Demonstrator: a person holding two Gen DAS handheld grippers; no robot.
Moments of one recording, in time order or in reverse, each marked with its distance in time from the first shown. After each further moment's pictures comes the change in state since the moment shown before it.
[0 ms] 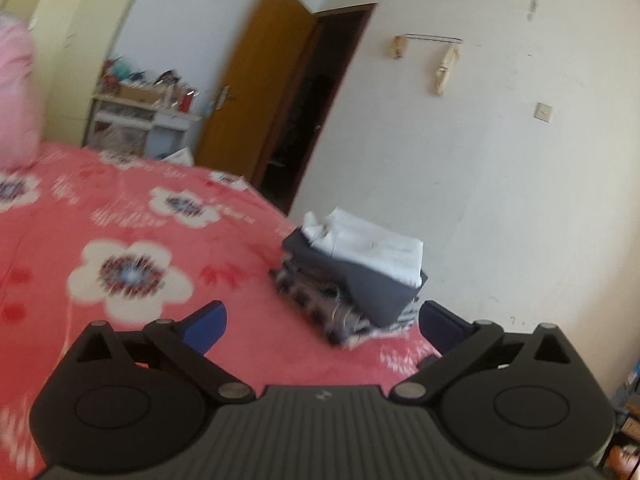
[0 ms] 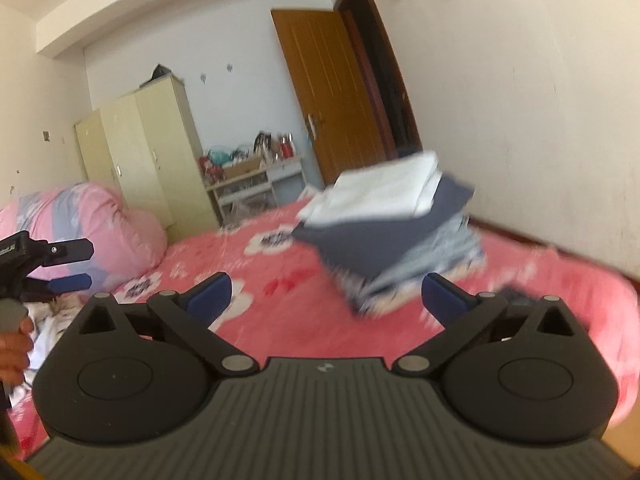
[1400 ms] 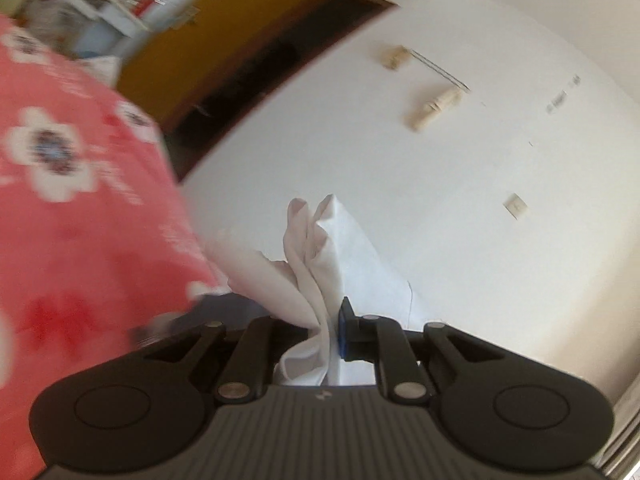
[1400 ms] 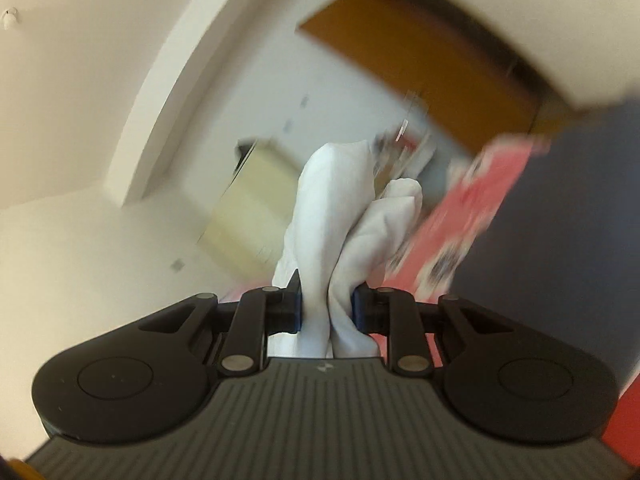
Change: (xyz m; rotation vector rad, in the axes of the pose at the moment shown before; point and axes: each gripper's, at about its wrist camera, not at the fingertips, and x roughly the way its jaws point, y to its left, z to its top) left arm 0.339 0.053 0.169 -0.329 0.092 -0.463; right arm 0.263 -0.075 0.115 0.521 -0.048 0.520
